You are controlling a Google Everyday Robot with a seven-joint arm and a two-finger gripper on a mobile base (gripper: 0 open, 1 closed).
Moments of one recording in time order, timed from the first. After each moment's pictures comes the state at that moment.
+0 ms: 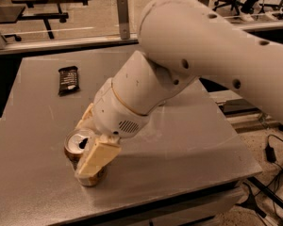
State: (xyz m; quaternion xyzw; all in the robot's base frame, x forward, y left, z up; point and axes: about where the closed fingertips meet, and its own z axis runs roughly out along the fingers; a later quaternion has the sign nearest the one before) arm 0.366 0.102 0.895 -0.75 0.57 0.25 0.24
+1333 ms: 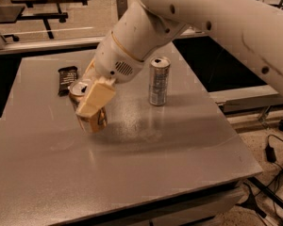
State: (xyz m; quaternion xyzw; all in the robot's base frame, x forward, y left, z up) arm 0.470 0.109 0.932 -0.72 0.60 0.25 0.25
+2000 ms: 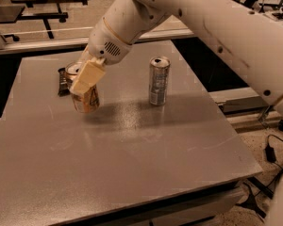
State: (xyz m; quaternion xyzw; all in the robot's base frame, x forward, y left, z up) arm 0.537 0.133 0.934 -0.70 0.62 0.27 0.26
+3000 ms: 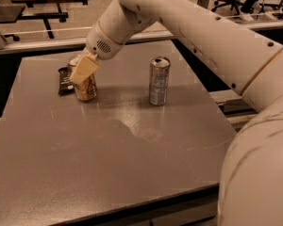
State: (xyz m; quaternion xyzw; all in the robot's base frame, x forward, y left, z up) arm 0.616 0.152 0.907 -0.64 0.67 0.24 0.28
